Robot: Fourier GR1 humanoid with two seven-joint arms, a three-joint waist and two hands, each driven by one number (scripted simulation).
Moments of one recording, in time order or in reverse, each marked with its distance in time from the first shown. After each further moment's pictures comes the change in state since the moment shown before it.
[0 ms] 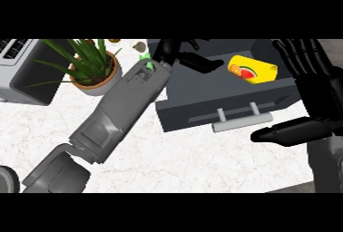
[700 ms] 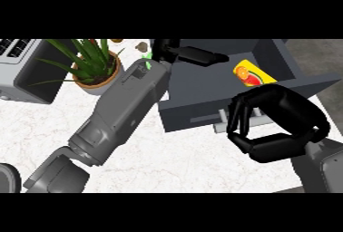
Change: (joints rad) left arm 0.036 0.000 0.065 -0.096 0.237 -0.010 -0.207; right arm -0.011 -0.056 0.197 0.015 -0.157 0.314 0.072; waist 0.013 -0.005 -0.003
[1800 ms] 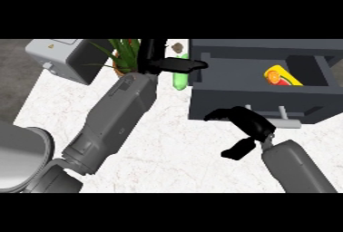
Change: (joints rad) left arm 0.149 0.022 0.046 -0.062 0.097 -0.055 -0.150; right arm 0.013 -0.064 0.258 0.506 0.748 -0.164 -0.223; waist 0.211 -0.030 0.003
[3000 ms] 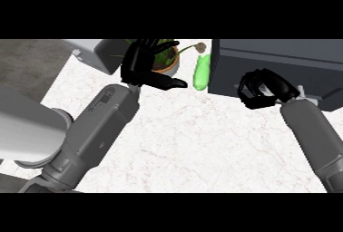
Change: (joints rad) left arm 0.194 0.091 -0.055 -0.252 0.013 -0.185 0.080; right arm -0.345 -0.038 -0.289 0.621 -0.073 -0.110 -0.300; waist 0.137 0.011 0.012
